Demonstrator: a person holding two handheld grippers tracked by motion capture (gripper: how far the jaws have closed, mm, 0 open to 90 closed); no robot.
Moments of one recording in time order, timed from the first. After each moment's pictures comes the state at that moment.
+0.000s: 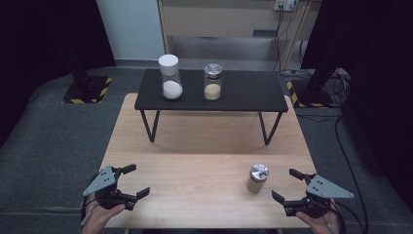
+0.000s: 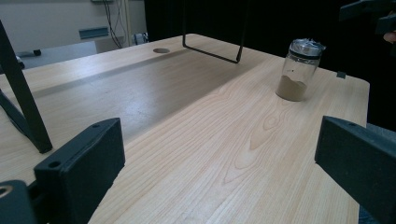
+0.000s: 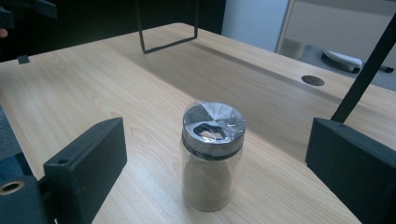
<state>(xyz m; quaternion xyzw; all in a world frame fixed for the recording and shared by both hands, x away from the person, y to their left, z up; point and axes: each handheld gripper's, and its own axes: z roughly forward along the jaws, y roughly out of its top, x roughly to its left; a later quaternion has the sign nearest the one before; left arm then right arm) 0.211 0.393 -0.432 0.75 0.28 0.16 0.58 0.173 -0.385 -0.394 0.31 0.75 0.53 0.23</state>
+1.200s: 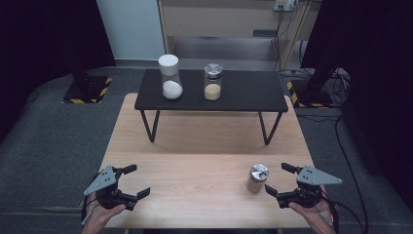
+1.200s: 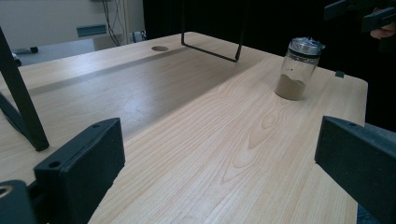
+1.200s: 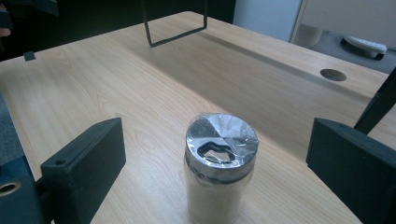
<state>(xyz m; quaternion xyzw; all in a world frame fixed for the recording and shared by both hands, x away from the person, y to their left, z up) 0.212 0.393 -0.433 0.75 0.28 0.16 0.58 0.208 -0.370 -0.381 0.31 0.78 0.52 0.20</state>
